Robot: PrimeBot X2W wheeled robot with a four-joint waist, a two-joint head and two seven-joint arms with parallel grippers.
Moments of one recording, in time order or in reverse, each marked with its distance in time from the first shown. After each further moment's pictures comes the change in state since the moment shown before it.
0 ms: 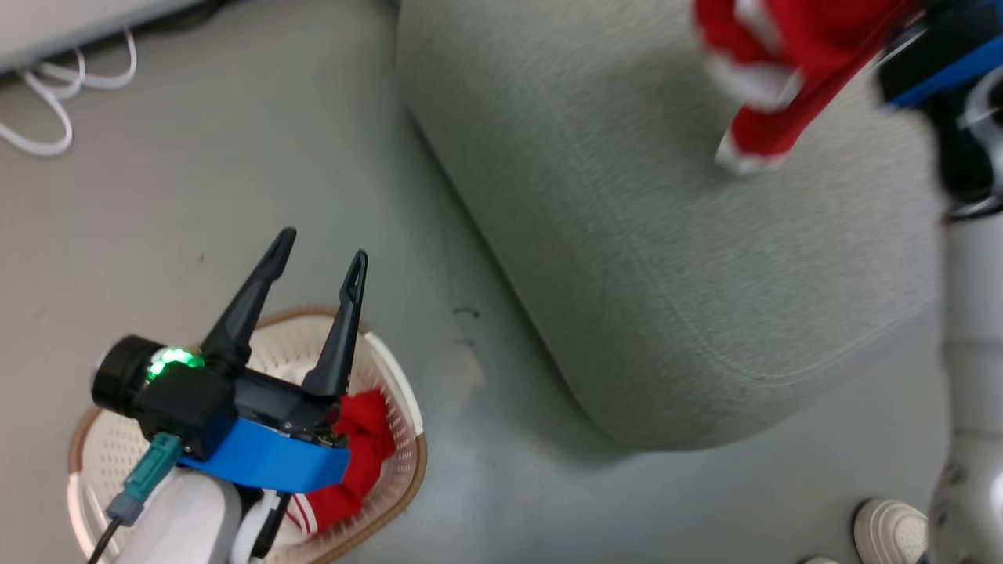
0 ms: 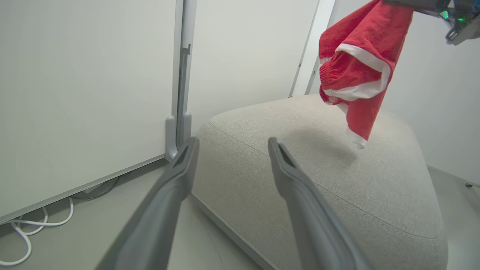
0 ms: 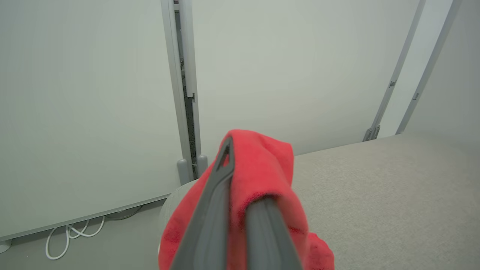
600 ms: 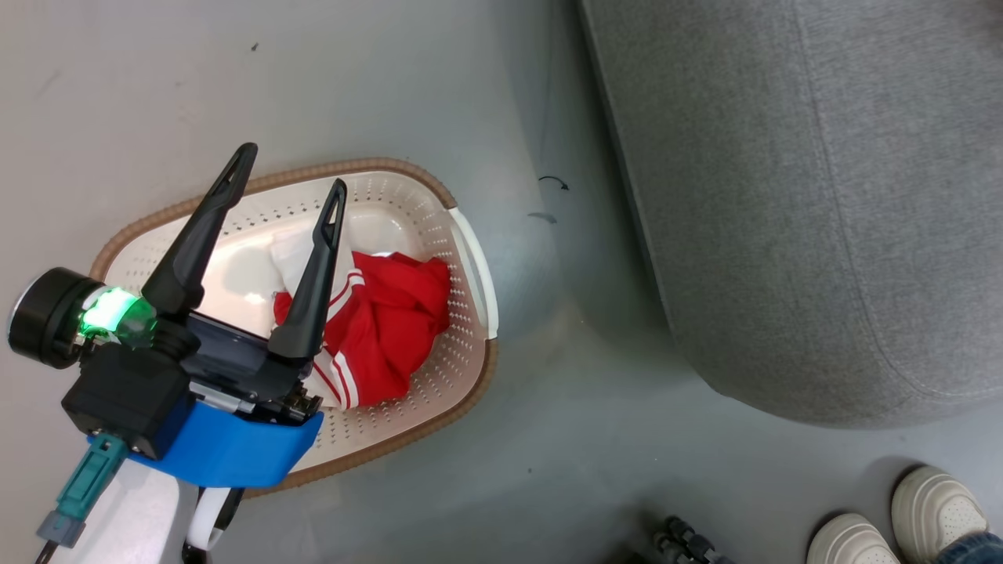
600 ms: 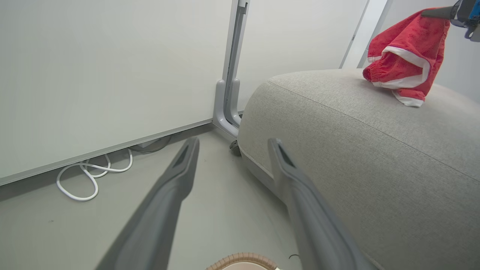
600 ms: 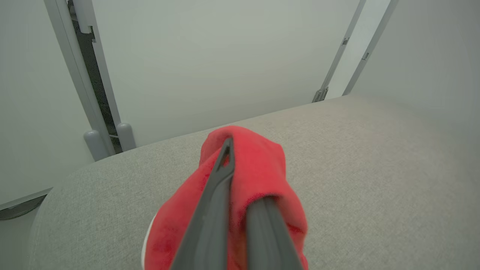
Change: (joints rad) left arm -0.076 0.085 0.019 -0.222 0.060 0.022 0.060; right arm -0.203 -0.252 -0.369 0.179 -0.106 0.000 0.002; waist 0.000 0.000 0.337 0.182
